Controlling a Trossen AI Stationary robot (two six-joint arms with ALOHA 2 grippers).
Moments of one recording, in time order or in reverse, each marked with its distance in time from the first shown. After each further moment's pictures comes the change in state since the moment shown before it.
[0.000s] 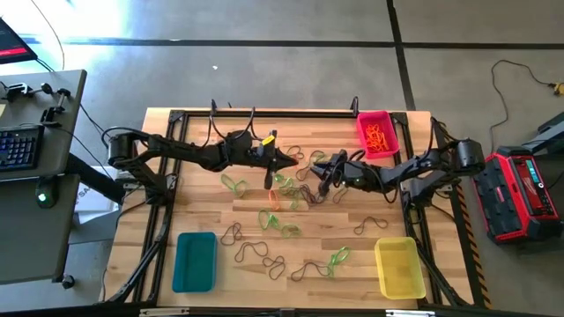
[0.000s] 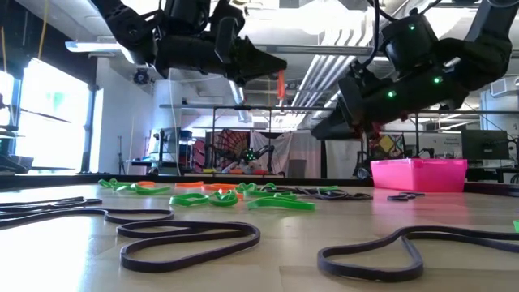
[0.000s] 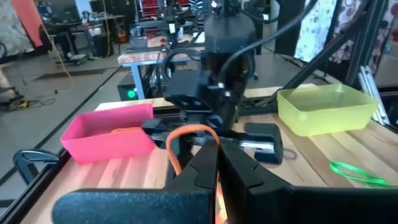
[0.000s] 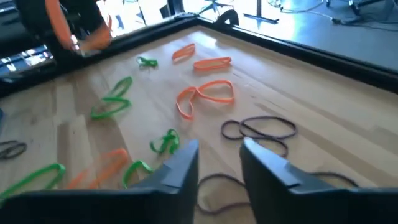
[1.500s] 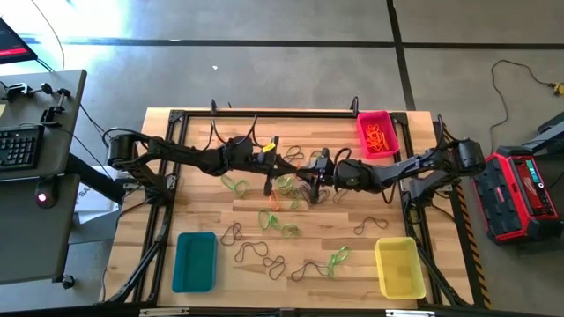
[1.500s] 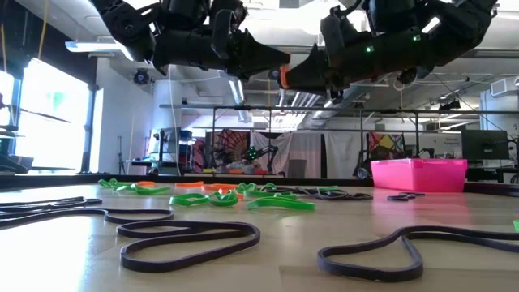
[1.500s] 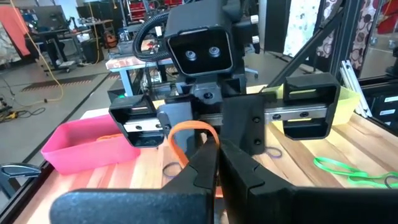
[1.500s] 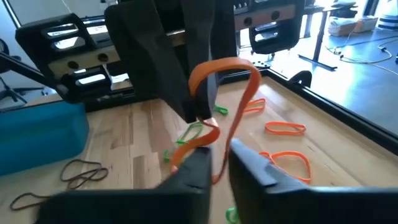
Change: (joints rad) left arm -0.057 0.000 -0.001 -0.001 -0.011 0.035; right arm 0.078 0.000 0.218 -0.055 -0.124 -0.187
